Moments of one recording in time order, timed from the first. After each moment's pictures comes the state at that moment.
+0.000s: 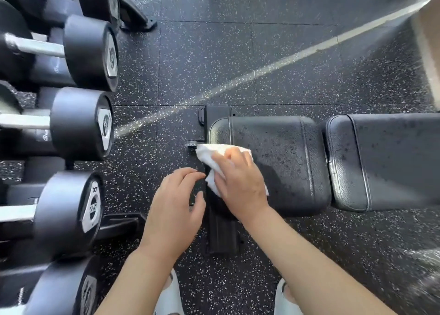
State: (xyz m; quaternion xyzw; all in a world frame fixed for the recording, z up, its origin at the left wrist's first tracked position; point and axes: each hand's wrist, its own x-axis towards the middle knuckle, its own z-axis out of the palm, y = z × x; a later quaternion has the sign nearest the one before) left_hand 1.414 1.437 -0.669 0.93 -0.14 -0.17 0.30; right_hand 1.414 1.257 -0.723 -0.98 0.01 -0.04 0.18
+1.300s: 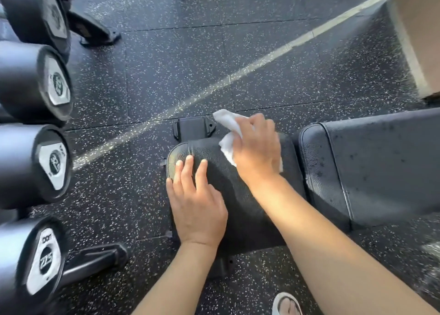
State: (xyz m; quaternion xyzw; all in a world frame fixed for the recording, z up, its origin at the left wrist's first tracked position) left_hand 1.439 1.284 -0.729 0.97 -0.07 -0.03 0.23; right_hand 1.504 1.131 -0.728 -0.97 0.20 -0.04 0.14
